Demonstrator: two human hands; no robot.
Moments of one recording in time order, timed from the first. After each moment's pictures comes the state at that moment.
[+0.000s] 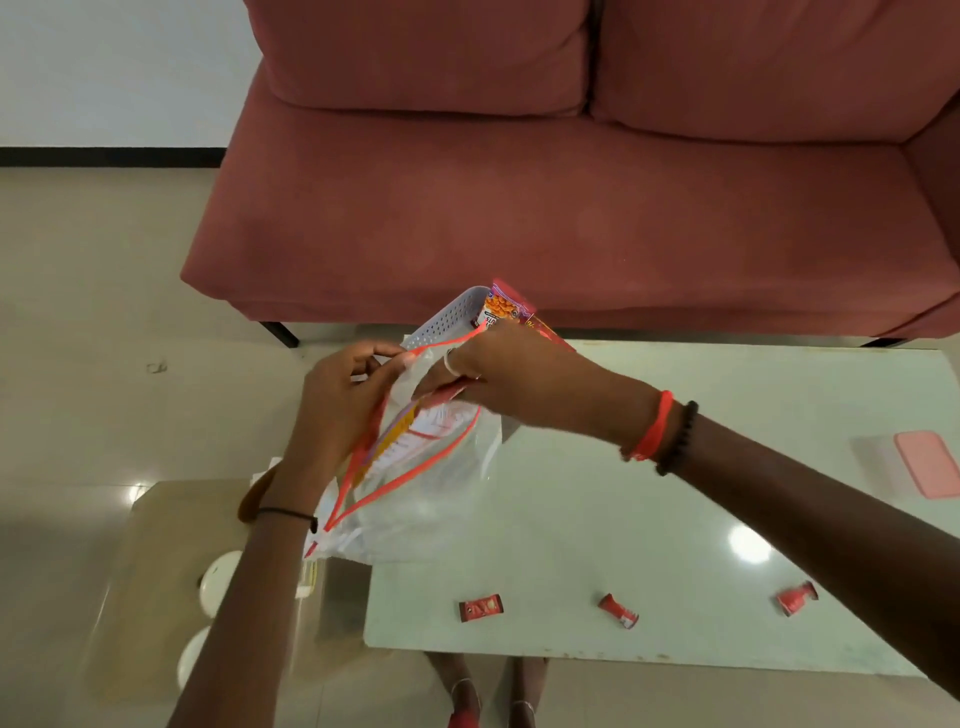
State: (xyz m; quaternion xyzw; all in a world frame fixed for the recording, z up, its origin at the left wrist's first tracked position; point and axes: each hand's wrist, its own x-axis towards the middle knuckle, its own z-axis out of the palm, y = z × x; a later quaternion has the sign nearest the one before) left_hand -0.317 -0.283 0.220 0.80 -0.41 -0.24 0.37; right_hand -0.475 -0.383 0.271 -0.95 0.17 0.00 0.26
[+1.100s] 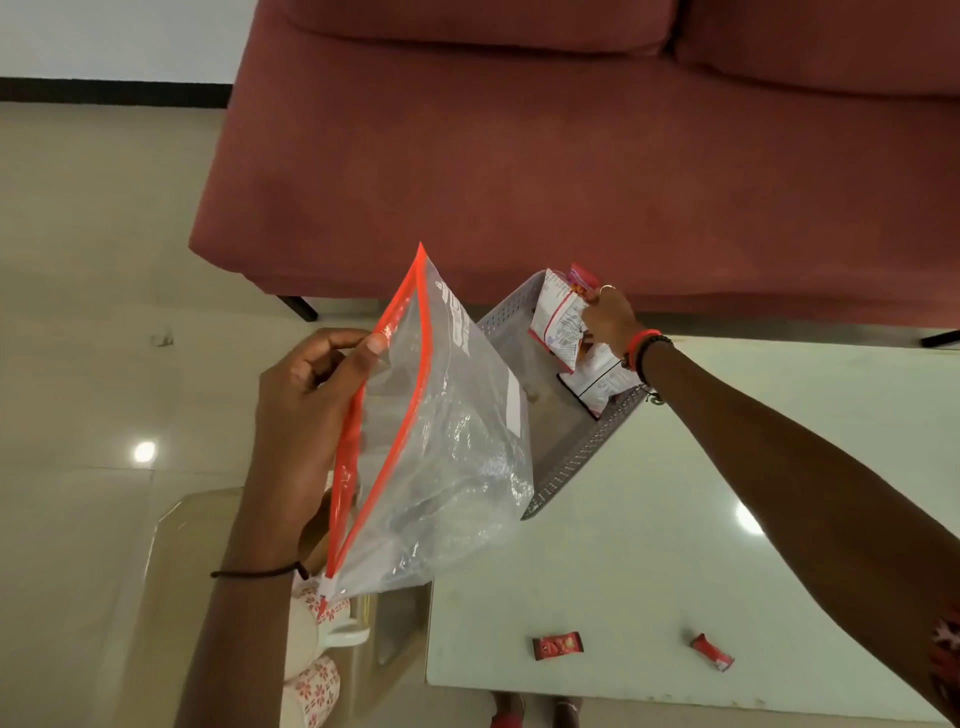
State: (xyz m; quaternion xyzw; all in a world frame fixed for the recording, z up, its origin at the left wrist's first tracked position) left_hand -0.204 -0.279 0.195 0.76 -0.25 -0.32 0.50; right_hand -0.387 -0.541 0.026 -0.61 0.65 -0.06 0.46
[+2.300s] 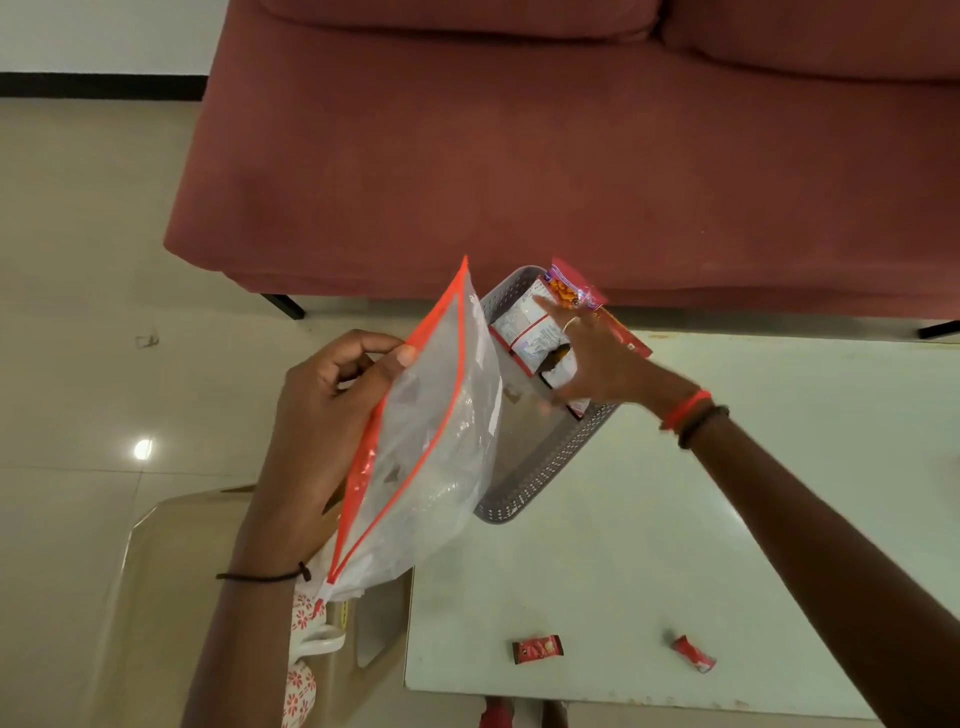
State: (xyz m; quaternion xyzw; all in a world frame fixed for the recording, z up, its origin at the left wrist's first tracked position) left_hand -0.241 -0.306 0.198 0.77 -0.32 -0.33 0.45; right_hand -0.431 -0.490 0.077 -0.86 0.37 0.07 0.34
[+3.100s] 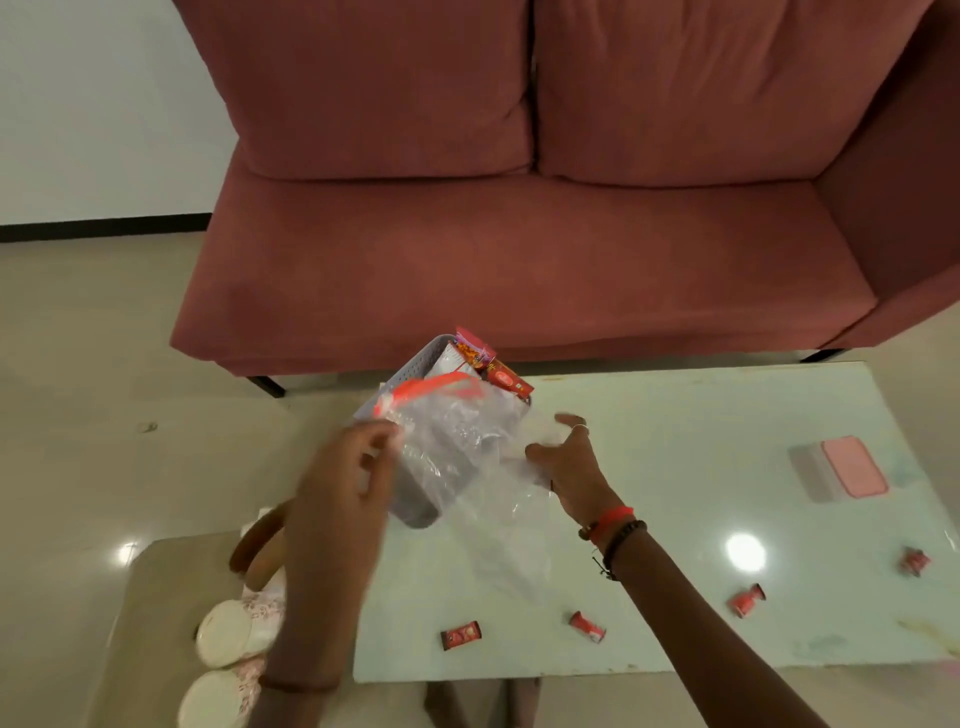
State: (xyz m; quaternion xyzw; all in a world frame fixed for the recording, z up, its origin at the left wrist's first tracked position) left_hand -0.400 -0.242 0.297 0.79 -0.48 -0.11 0.36; right_hand -0.569 -0.375 0.191 -0.33 0.58 -0.26 0.70
